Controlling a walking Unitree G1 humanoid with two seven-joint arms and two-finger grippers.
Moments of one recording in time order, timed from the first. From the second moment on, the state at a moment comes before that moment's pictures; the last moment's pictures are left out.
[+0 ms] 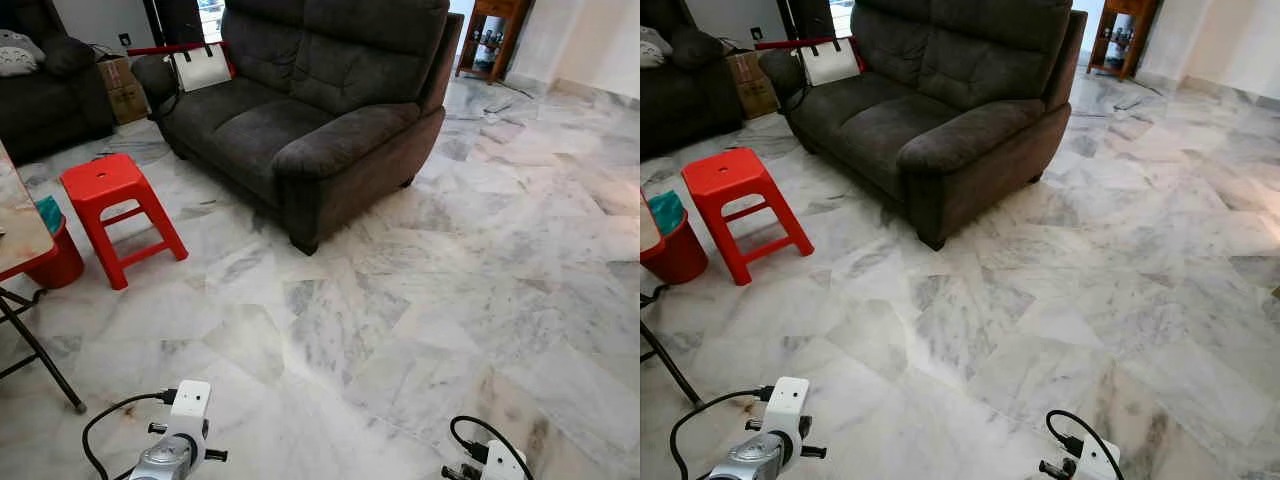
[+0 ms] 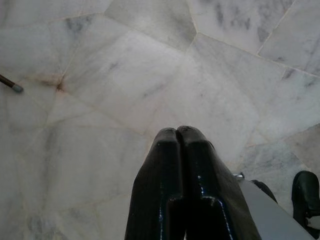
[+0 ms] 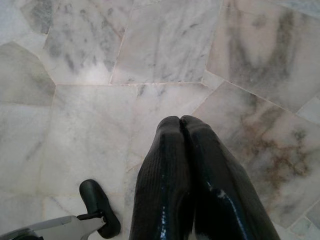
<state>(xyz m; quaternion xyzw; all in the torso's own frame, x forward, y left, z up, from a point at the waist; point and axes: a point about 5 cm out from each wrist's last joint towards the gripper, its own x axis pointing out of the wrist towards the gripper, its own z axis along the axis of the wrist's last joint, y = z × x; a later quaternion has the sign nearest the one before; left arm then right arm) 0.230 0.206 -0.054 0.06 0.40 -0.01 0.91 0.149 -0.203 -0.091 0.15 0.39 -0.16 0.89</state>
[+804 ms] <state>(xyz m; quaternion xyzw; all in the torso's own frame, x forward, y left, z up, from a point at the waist) 0.203 0.207 -0.072 0.10 0.46 -0.03 0.88 0.151 -0.207 -0.090 0.15 0.39 -0.16 0.90</state>
